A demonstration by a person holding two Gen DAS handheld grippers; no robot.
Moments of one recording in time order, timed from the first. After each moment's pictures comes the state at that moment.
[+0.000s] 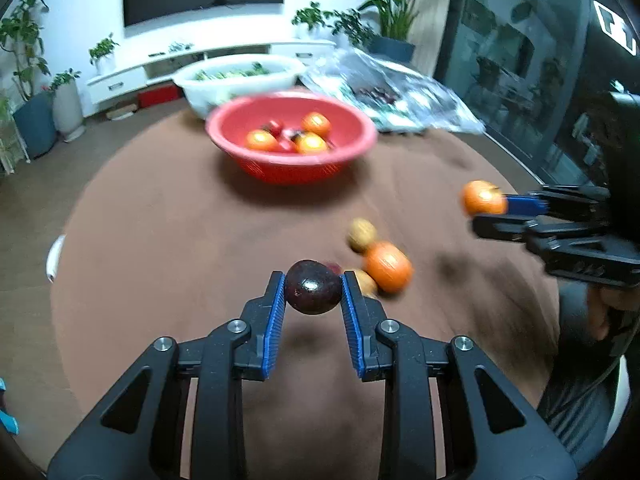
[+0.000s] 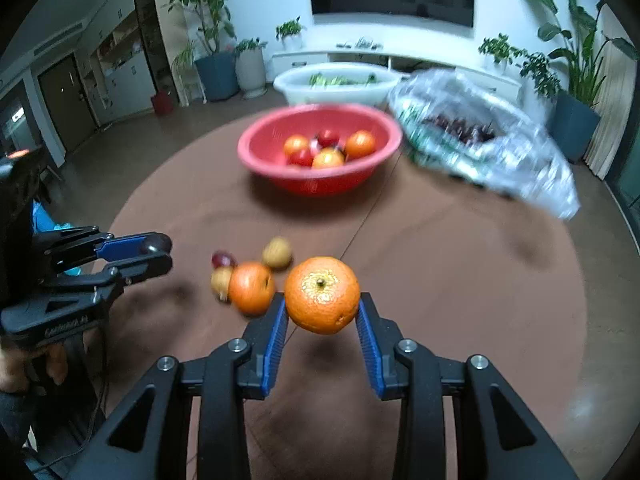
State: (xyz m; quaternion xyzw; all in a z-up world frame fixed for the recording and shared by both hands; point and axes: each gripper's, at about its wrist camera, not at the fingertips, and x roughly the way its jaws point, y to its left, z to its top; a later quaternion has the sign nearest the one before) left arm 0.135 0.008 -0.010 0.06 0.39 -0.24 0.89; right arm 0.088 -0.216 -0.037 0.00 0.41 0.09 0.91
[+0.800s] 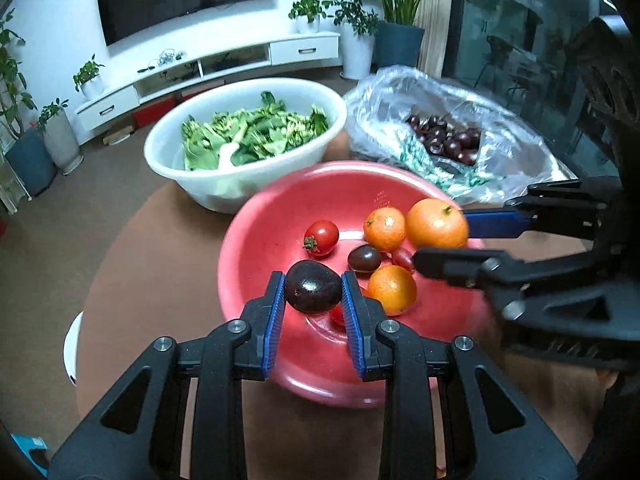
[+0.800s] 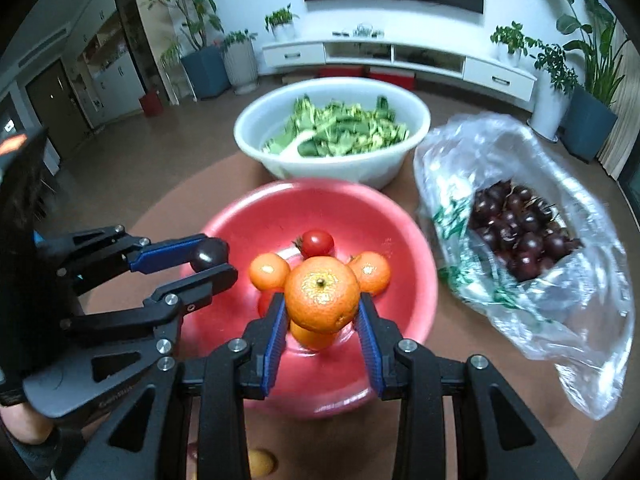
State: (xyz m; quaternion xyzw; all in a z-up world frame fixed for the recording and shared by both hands) left arm 0.331 -0.050 0.002 0.12 0.40 -0.23 0.88; right arm 0.287 -0.200 -0.029 0.01 0.46 0.09 0.88
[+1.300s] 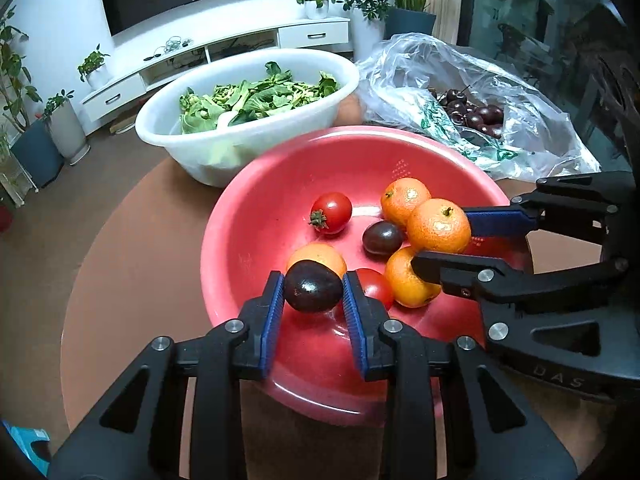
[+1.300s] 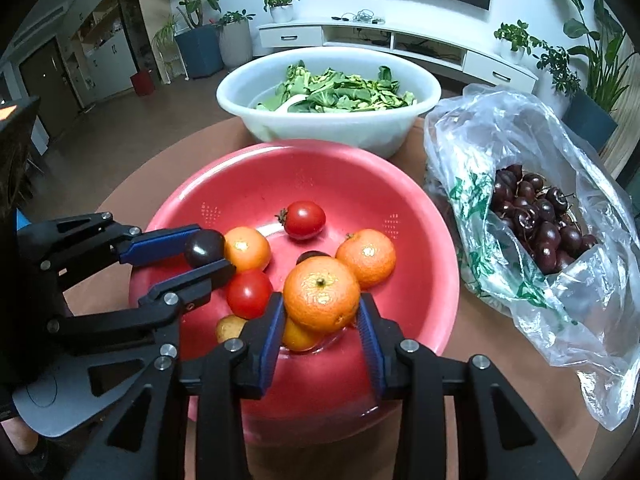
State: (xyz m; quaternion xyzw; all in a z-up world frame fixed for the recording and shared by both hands) left arm 0.339 -0.057 -0.037 0.13 0.42 -0.21 0.88; right arm 0.293 -0.190 -0.059 -0.02 0.47 0.08 0.88
